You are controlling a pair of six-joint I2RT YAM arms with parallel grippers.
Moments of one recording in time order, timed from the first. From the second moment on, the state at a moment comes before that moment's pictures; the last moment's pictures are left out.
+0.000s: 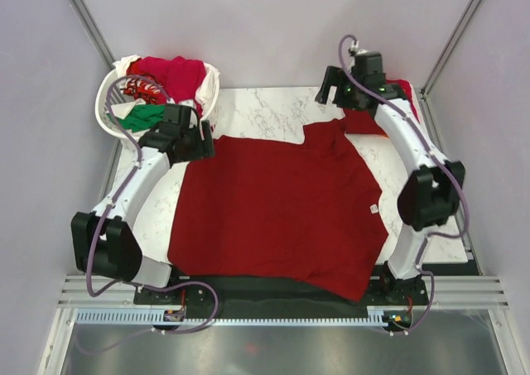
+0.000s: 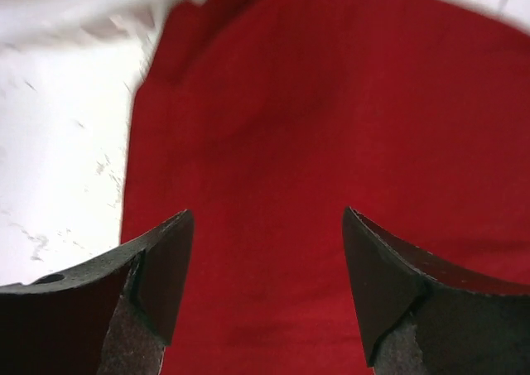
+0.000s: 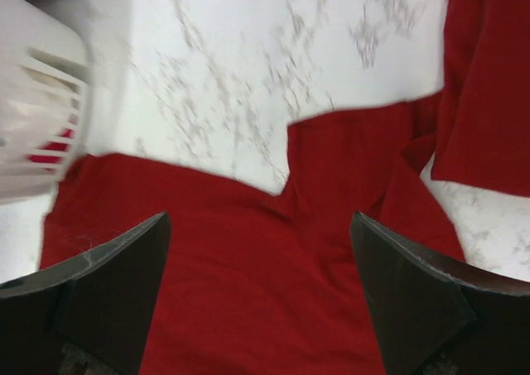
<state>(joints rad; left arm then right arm) -0.21 1.42 1.28 -0.66 -0.06 -0.33 0.20 1.81 1.81 -0.55 -0.12 0.37</state>
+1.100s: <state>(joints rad) -0.21 1.22 1.04 -0.60 -0.17 -0.26 0.29 2.67 2.46 -0.54 -0.17 0.48</state>
